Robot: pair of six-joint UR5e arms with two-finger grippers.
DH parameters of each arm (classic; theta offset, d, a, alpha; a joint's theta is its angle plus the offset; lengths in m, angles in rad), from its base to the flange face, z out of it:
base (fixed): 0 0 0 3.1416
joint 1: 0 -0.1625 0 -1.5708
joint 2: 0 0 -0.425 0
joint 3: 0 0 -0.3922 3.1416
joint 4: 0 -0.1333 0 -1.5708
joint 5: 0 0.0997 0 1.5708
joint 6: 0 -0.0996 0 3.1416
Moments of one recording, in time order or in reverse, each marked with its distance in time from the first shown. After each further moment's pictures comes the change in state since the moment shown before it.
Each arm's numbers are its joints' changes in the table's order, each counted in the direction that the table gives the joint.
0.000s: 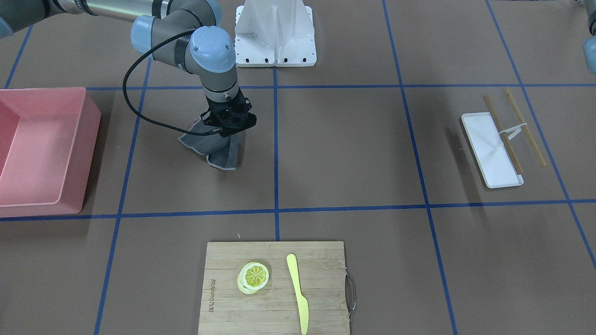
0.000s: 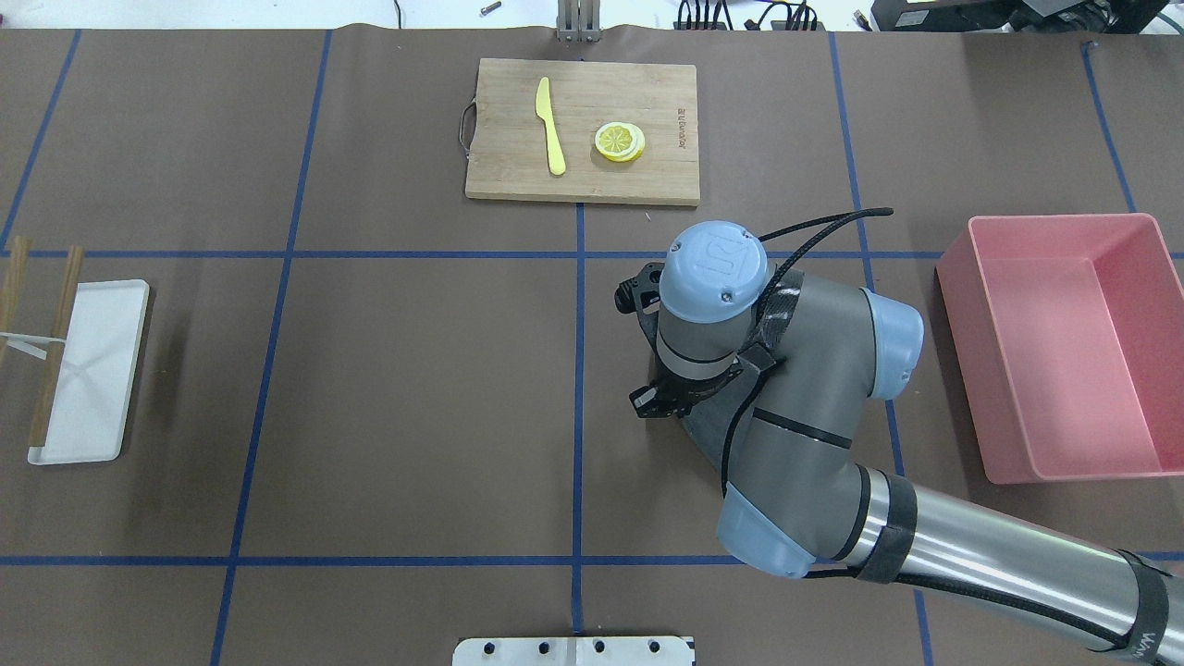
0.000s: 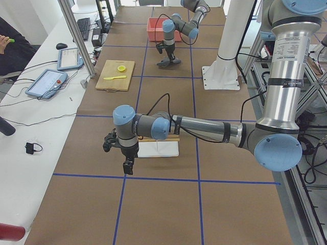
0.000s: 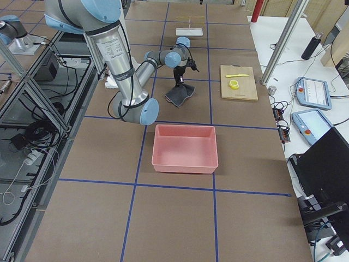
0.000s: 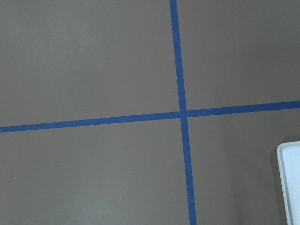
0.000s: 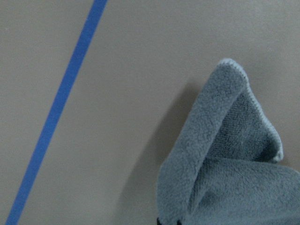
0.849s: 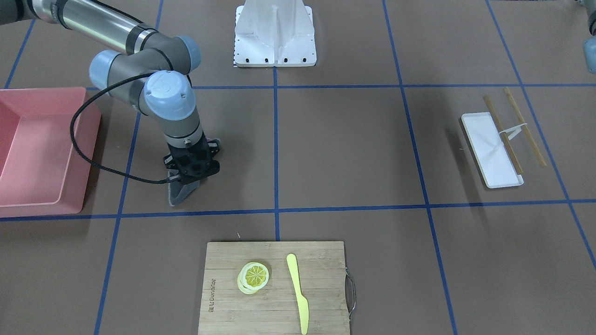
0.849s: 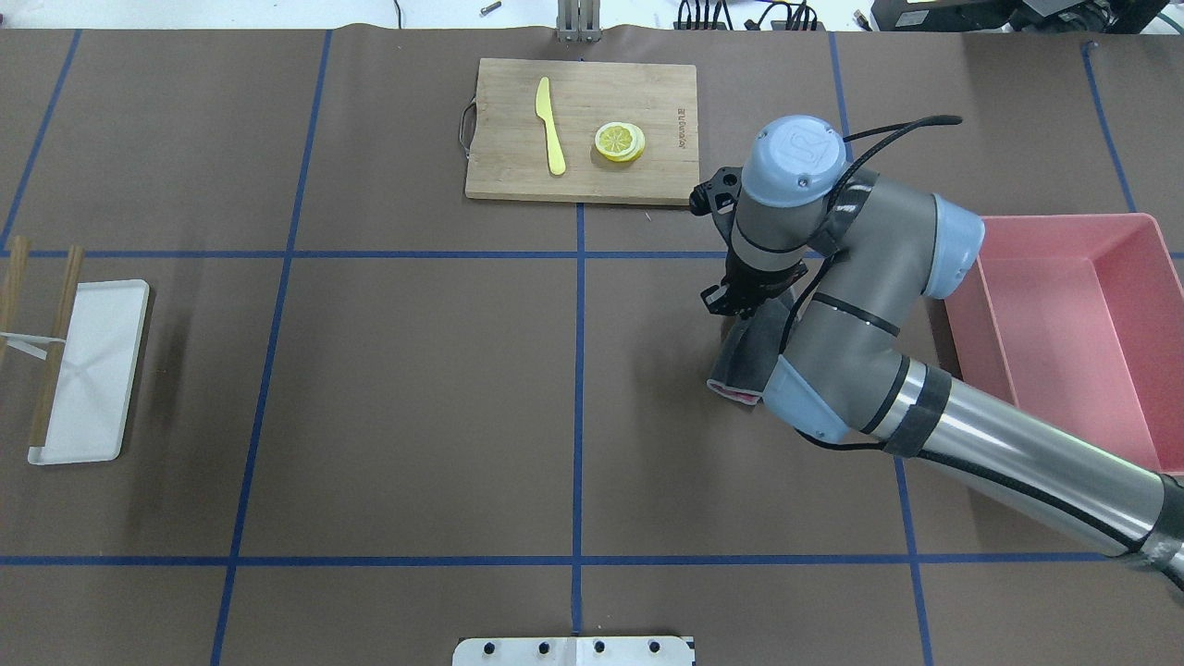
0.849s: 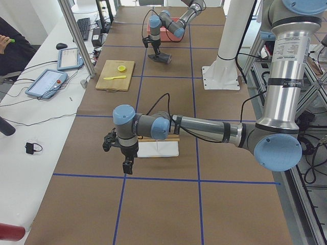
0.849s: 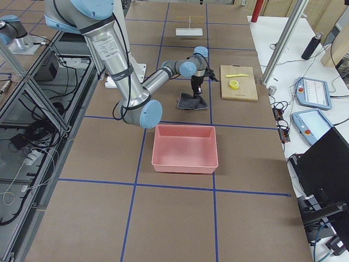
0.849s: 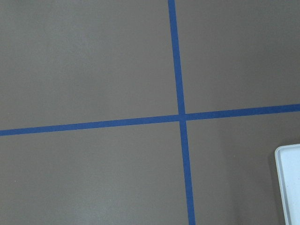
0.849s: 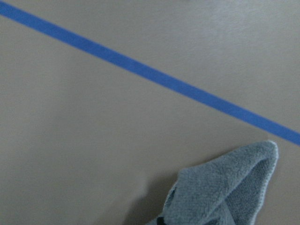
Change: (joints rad) left arm 0.000 -0.001 0.000 0.004 0.000 0.004; right arm -0.223 -0.025 -0.161 -0.066 0.019 0.188
